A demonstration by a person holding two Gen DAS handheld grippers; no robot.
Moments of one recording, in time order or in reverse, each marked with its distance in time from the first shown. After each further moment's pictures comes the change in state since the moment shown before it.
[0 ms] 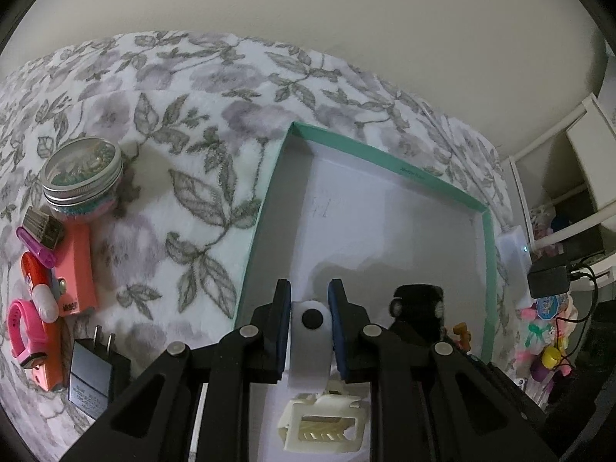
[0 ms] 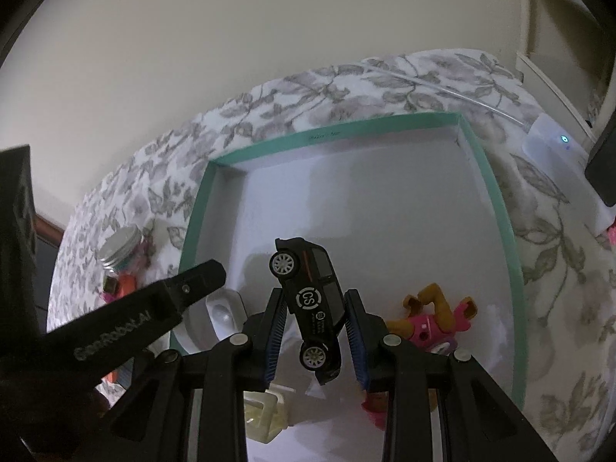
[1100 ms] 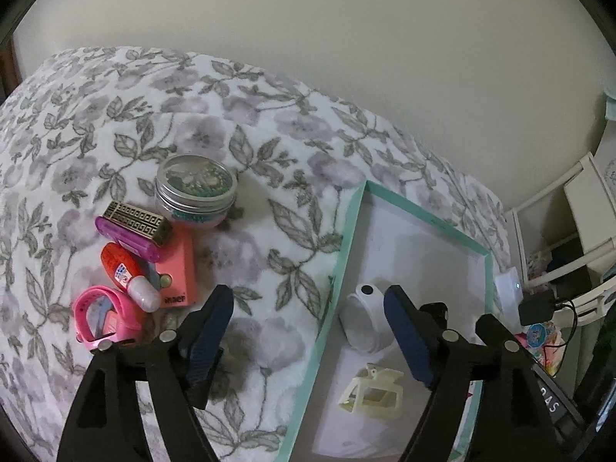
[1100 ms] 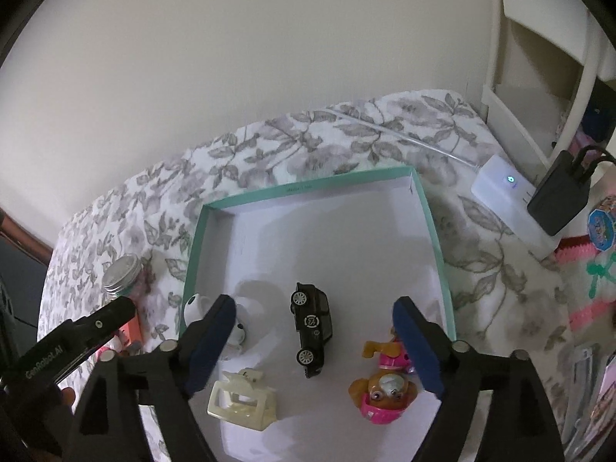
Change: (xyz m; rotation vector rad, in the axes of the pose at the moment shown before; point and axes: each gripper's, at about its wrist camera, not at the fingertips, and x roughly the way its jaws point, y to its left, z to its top) left arm -0.068 0.061 -0.003 -0.113 -0.138 0.028; right arm -0.050 -0.004 0.010 0.021 -0.088 -0.090
